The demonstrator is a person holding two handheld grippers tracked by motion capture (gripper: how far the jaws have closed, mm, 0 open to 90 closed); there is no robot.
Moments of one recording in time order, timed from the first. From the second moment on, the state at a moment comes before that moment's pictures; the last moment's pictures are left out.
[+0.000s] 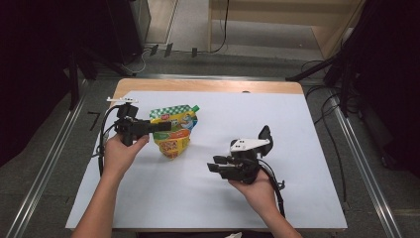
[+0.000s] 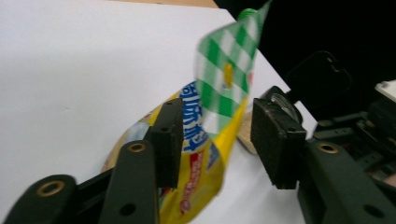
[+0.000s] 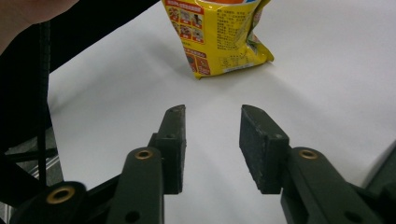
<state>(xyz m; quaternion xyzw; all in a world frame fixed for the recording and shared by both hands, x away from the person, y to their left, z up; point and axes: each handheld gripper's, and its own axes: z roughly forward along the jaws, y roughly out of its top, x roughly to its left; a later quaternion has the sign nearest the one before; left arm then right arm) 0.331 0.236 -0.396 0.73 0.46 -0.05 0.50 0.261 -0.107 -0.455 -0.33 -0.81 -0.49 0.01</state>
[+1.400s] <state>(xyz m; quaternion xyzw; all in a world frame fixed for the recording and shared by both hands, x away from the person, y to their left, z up) 0.304 0.264 -0.401 0.74 0.48 -0.01 0.47 0.276 -0.157 -0.407 -0.35 -0.81 -0.47 0.00</state>
